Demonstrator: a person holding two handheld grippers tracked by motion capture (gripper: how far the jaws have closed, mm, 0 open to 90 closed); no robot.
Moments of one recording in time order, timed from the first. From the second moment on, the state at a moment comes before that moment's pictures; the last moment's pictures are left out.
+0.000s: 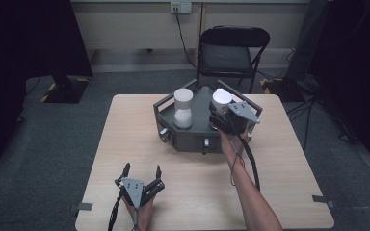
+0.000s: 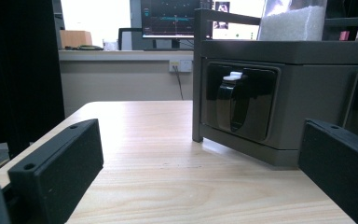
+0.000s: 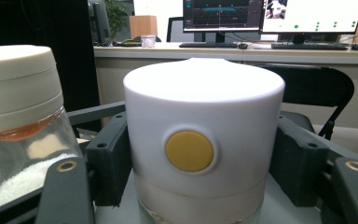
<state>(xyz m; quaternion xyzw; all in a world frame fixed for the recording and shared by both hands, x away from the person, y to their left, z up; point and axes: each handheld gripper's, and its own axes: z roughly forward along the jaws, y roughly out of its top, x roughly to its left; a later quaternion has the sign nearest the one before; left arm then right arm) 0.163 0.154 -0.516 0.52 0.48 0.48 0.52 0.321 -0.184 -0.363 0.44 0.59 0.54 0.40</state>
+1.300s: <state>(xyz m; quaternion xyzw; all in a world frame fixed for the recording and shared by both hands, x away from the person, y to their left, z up) 0.163 0.154 -0.516 0.52 0.48 0.48 0.52 0.318 -0.178 -0.372 0.44 0.59 0.54 0.42</state>
